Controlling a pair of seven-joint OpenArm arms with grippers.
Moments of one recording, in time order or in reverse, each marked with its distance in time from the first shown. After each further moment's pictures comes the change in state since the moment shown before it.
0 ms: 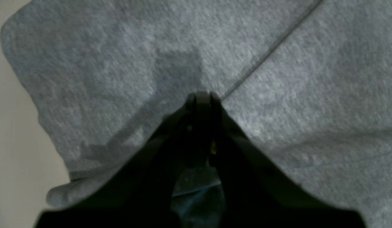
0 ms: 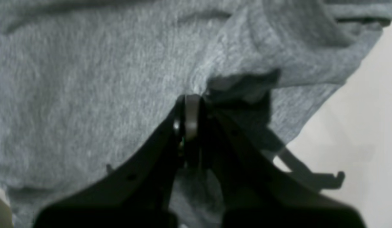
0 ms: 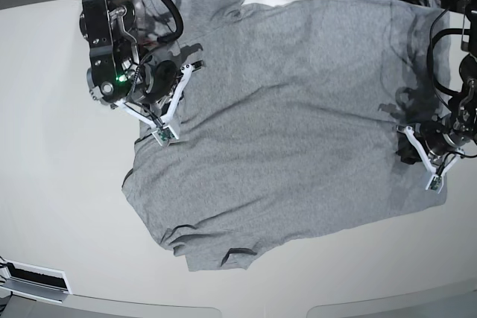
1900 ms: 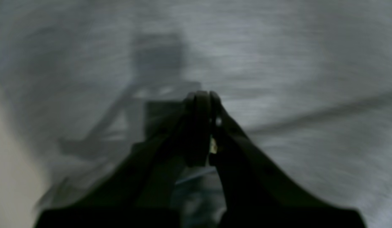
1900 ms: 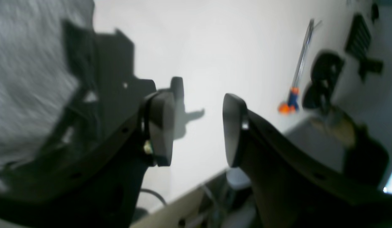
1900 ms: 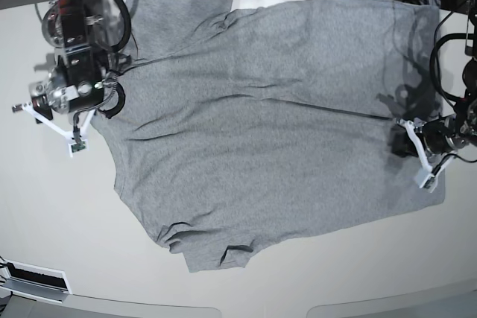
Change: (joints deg) left arm -1.1 -0.9 0.0 1.7 -7.4 -13.0 9.2; right arm -0.5 10.2 0.0 8.8 -28.5 -24.6 -15.2
